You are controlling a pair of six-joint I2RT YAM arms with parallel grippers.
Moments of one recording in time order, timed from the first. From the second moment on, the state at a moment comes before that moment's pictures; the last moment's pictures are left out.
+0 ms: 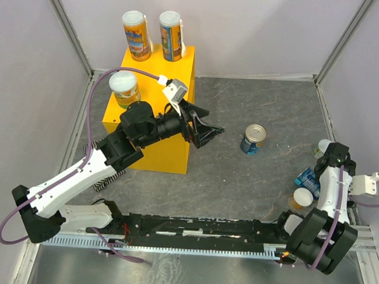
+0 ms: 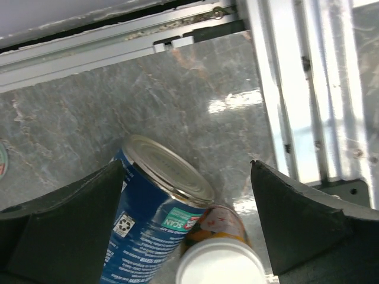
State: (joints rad) left arm -0.88 1.12 1.20 -0.02 0.22 -0.36; right arm -0.51 1.06 0.72 -0.97 0.72 1.20
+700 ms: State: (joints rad) left arm -0.88 1.12 1.20 -0.03 0.21 -0.31; right arm -0.45 1.29 0.72 -0.57 0.52 1.05
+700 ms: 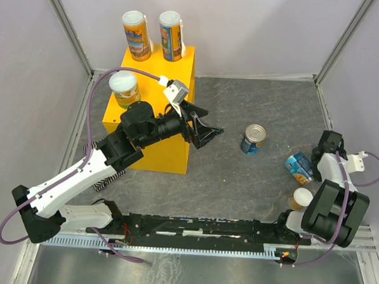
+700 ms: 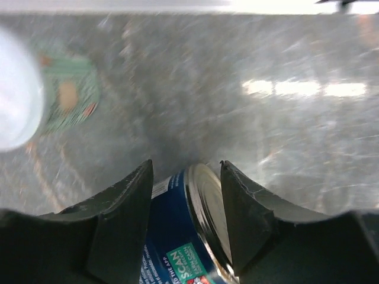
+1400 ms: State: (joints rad) left arm -0.88 1.07 1.11 0.02 0.14 -0.34; right arm 0.05 1.50 0.89 -0.59 0.44 1.06
